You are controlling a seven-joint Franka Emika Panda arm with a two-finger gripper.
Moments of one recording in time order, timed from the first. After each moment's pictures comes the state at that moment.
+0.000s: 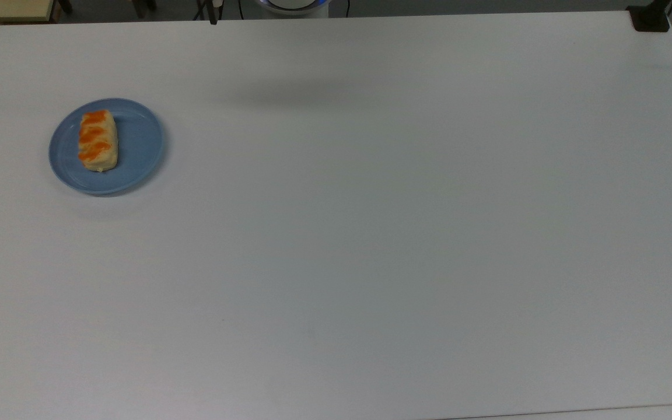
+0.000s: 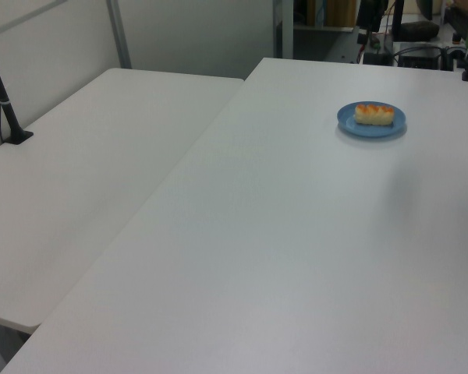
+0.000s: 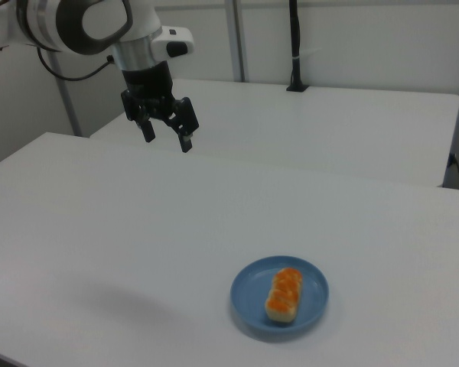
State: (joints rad) arm -0.09 -0.06 -0.07 -1.68 0.00 1.72 -0.08
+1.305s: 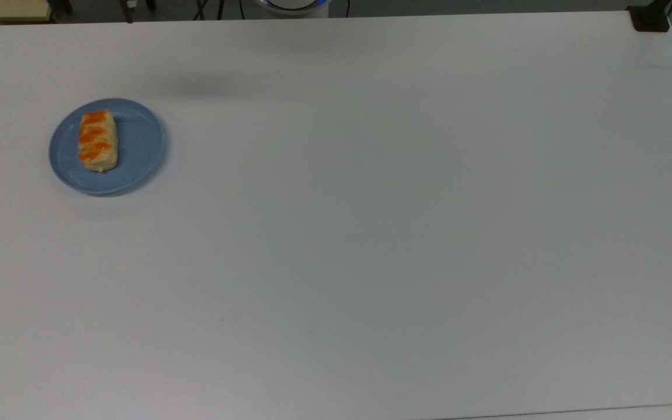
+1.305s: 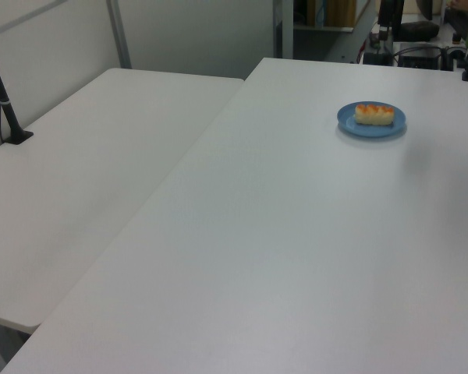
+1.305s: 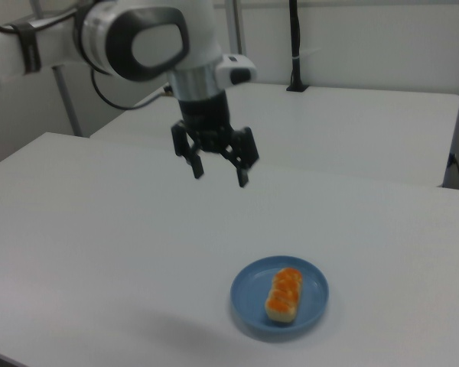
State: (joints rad) arm -0.23 -0.01 -0.14 -1.68 -0.04 1.73 -0.36
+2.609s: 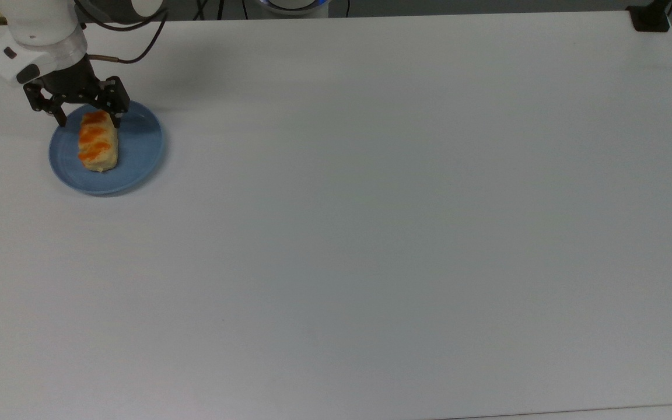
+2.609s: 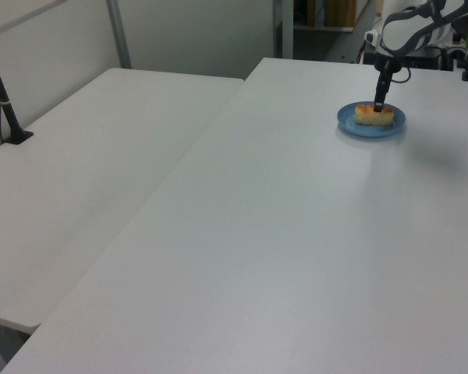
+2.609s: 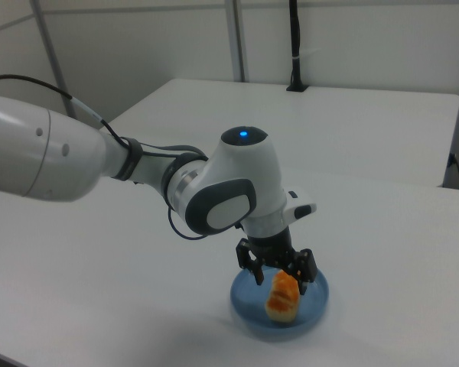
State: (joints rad) arm -0.26 0.24 -0.25 -1.99 0.03 2.35 -0.60
